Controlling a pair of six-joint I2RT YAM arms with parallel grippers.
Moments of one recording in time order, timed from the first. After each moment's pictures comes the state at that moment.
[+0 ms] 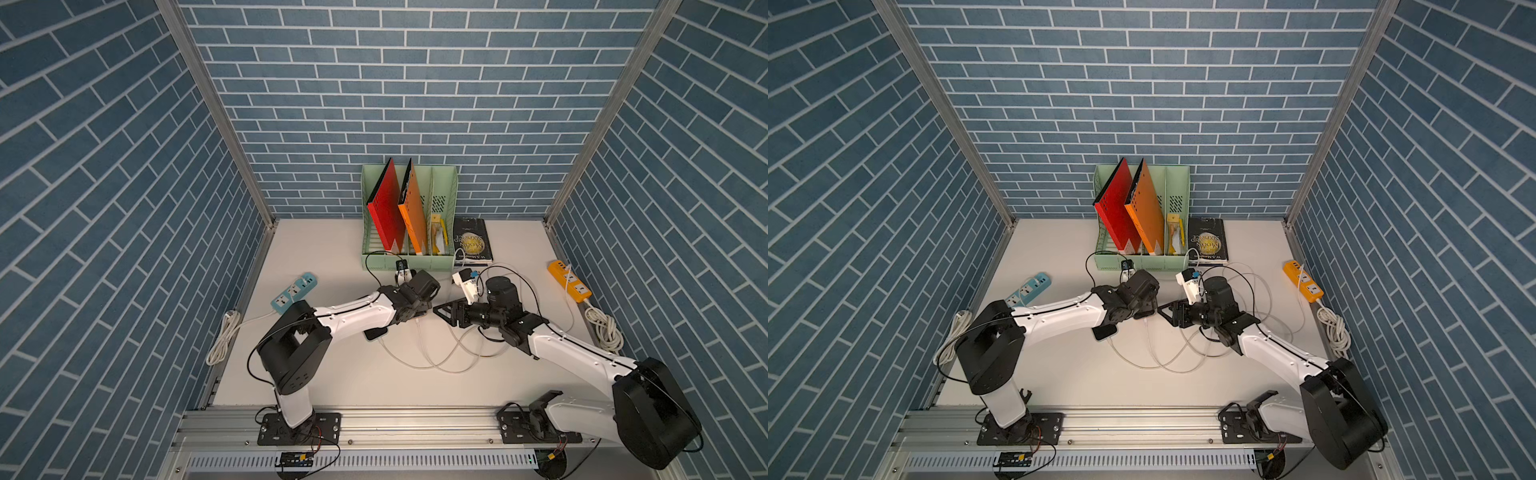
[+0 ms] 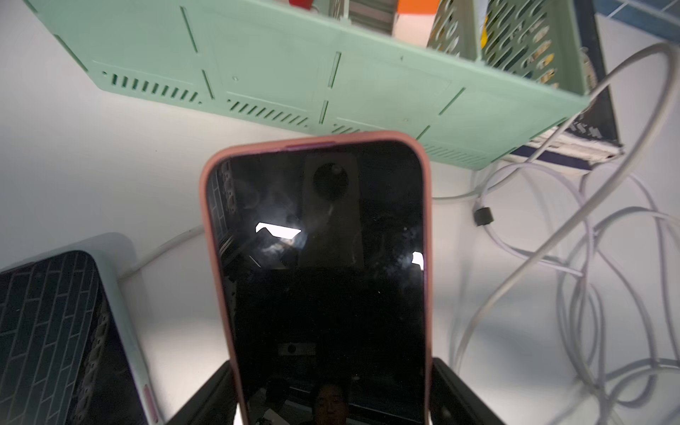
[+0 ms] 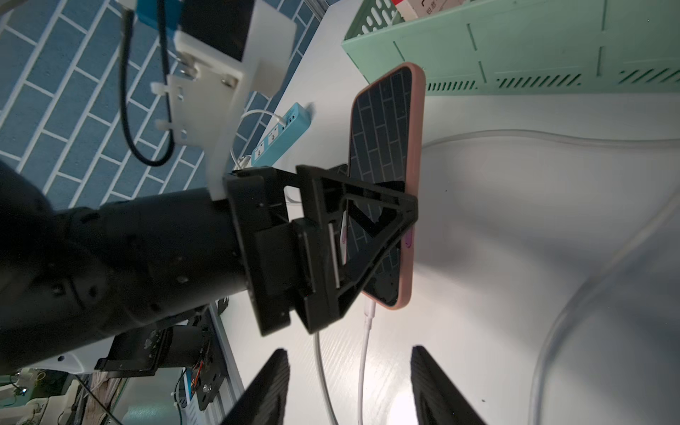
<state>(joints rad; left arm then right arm) -0.88 1.80 1.22 -0.40 -0.41 -0.90 0.56 1.23 0.58 0.10 -0.58 0.45</state>
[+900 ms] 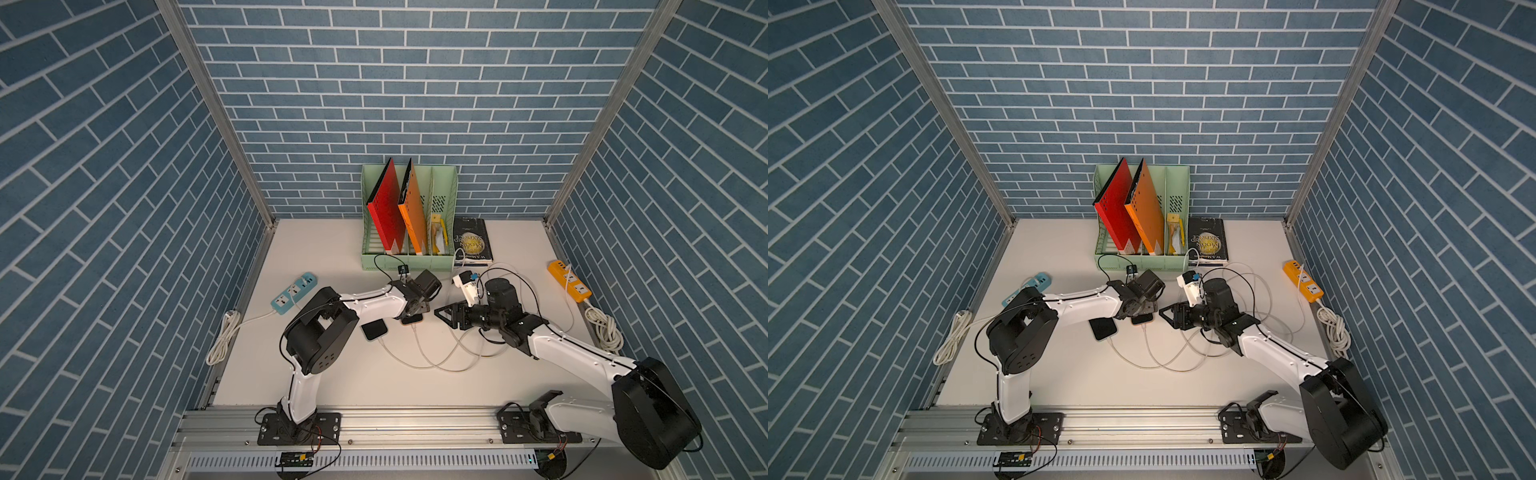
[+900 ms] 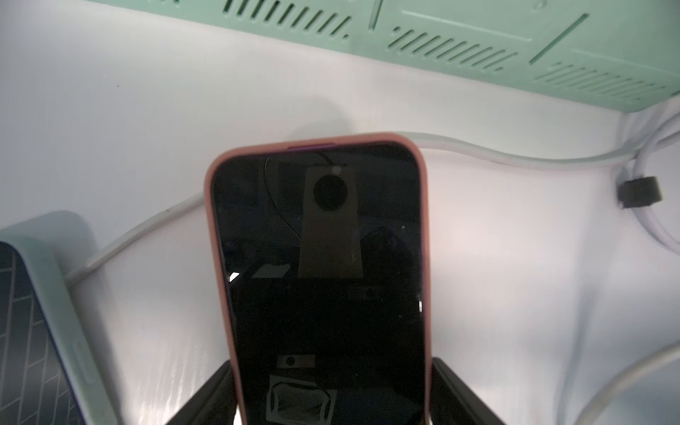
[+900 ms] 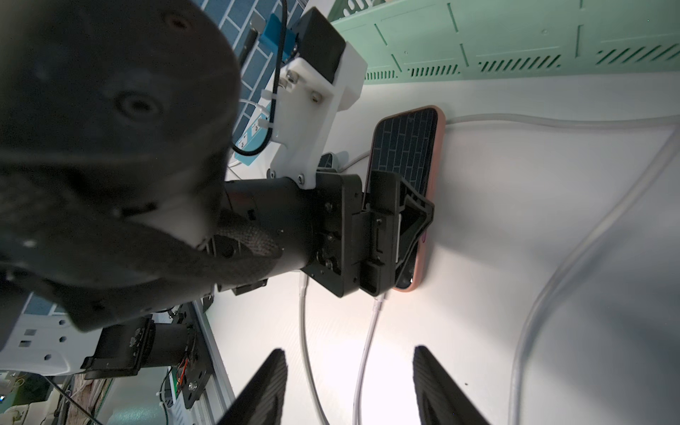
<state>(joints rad) -0.84 1.97 1.31 -0.48 -0.35 -0.90 0.56 1.23 0.57 0.06 -0.55 0.43</state>
